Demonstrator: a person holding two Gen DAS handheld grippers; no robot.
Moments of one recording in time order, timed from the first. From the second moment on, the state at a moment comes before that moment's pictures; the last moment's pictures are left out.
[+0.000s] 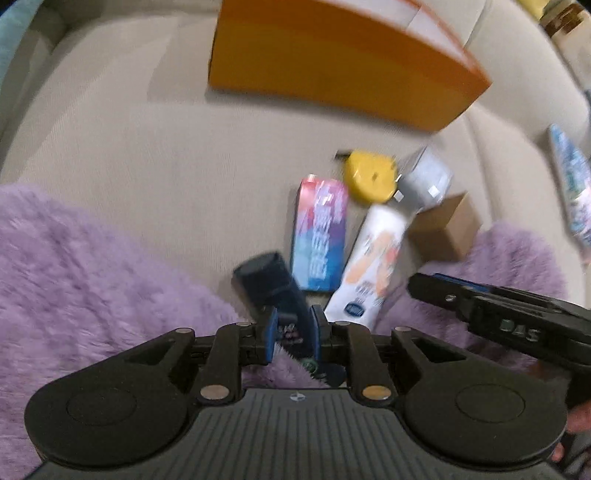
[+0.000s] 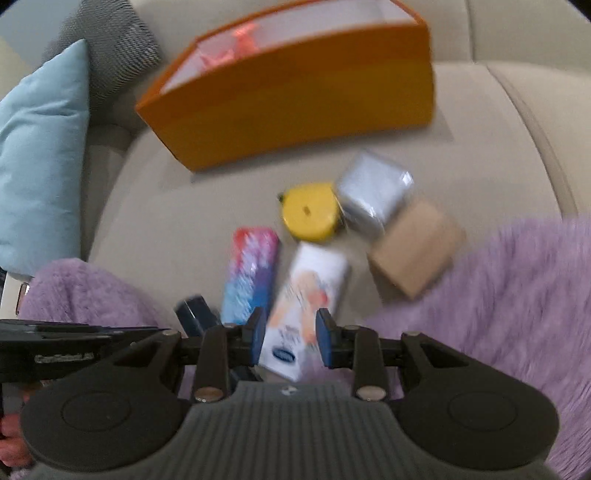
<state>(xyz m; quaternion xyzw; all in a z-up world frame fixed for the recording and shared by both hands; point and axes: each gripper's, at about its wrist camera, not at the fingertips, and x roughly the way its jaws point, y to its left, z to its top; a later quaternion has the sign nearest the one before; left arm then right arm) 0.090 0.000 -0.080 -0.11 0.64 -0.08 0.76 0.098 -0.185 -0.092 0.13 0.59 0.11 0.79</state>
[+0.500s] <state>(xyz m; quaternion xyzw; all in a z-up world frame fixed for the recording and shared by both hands) 0.089 -0.040 -0.114 -0.03 0.64 -0.05 0.77 0.111 -0.189 -0.135 0.15 0.60 0.09 0.78</state>
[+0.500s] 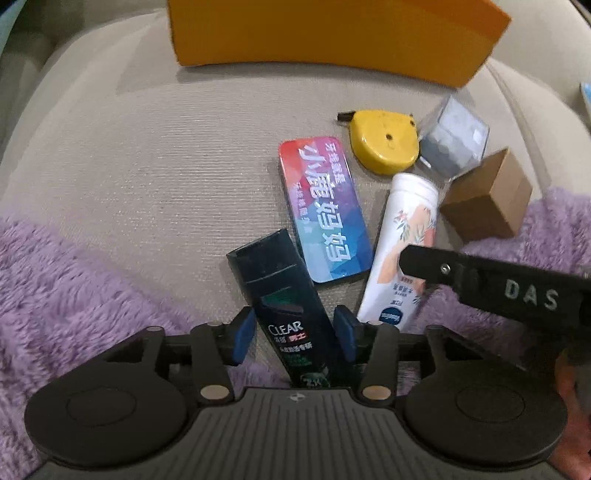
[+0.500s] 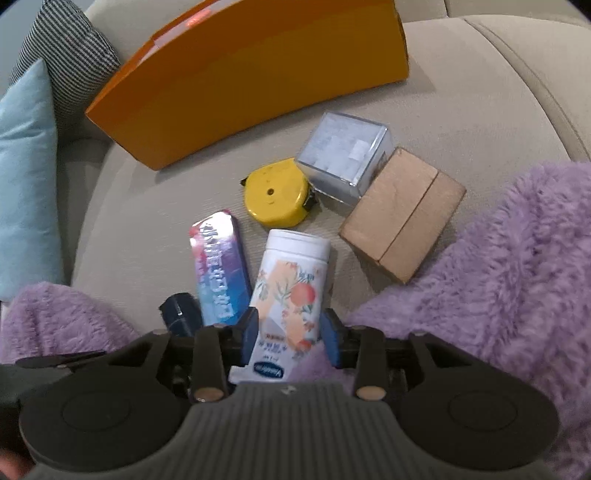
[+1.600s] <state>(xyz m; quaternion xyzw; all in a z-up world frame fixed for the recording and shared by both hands) 0.108 0.017 -0.106 -0.11 0.58 -0.07 0.80 0.135 -0.192 -0.155 0.20 0.59 0.11 0.77</state>
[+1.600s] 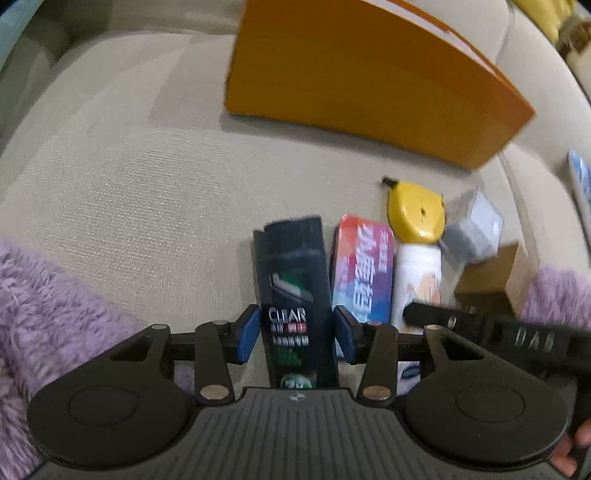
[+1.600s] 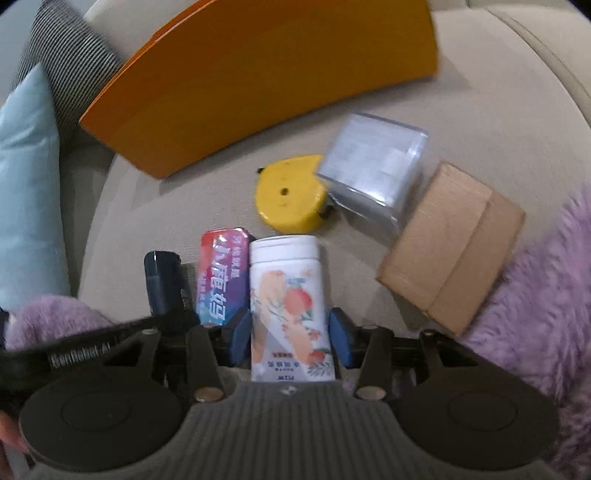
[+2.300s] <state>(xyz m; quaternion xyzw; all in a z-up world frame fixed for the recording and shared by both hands) 0.091 0.016 -0.084 -0.10 0.54 -0.07 0.83 0.124 -0.168 -0.134 0.15 0.56 0.12 0.80</state>
